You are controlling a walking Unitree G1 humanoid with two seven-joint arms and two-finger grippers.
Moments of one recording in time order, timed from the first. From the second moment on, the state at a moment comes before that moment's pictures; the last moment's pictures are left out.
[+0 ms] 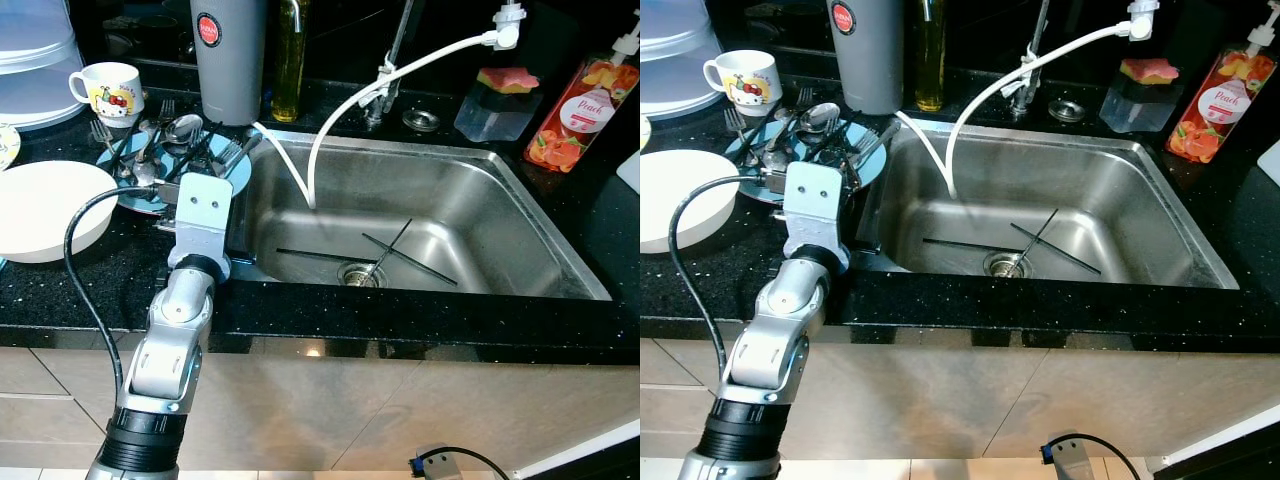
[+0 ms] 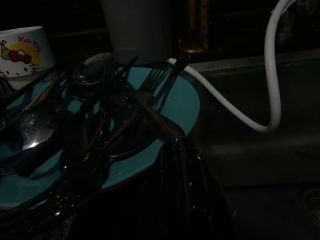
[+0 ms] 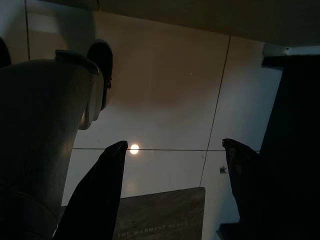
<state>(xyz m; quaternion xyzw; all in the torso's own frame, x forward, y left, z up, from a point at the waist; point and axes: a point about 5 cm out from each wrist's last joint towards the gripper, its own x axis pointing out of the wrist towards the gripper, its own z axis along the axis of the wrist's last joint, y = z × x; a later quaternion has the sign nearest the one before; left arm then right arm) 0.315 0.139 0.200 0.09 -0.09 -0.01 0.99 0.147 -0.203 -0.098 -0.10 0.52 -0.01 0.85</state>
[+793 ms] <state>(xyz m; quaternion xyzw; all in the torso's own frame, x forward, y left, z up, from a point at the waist) 0.316 0.139 0.200 0.09 -0.09 -0.01 0.99 0.145 -0.203 -0.099 -0.11 0.53 0.00 0.84</state>
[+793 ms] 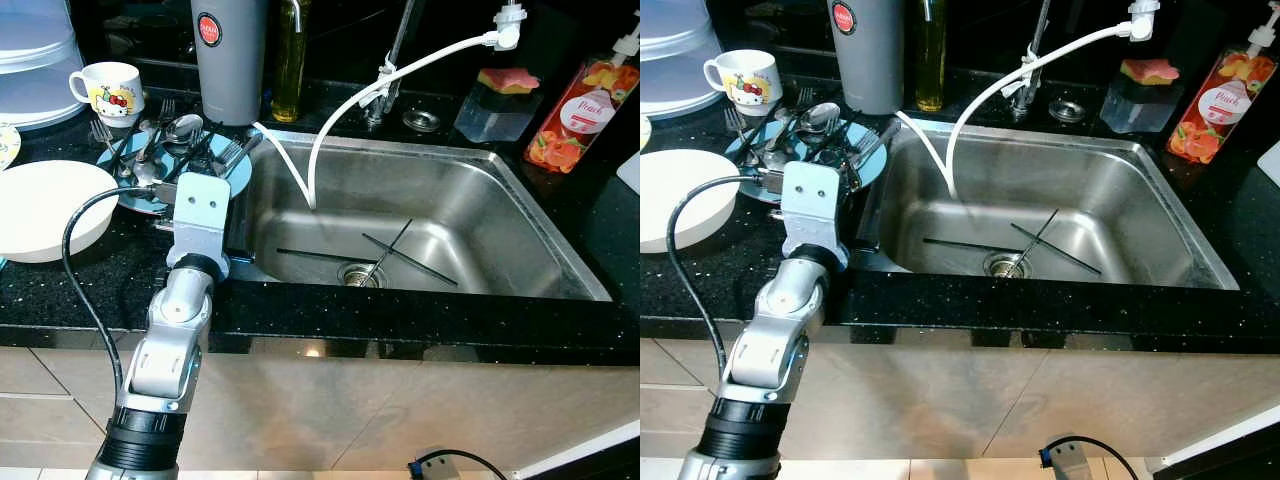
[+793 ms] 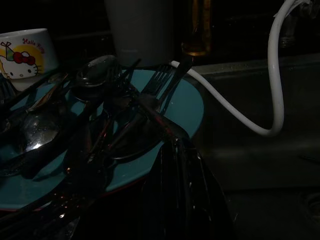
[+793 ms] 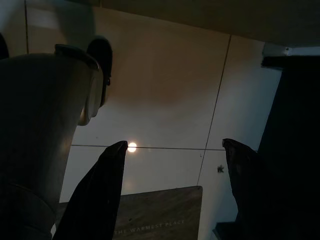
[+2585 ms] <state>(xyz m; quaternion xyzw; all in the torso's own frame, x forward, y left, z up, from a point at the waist) 0.318 0.138 0.198 0.09 -0.10 -0.01 0.99 0.152 -0.208 -0.095 -0.10 0.52 -0.01 0.85</state>
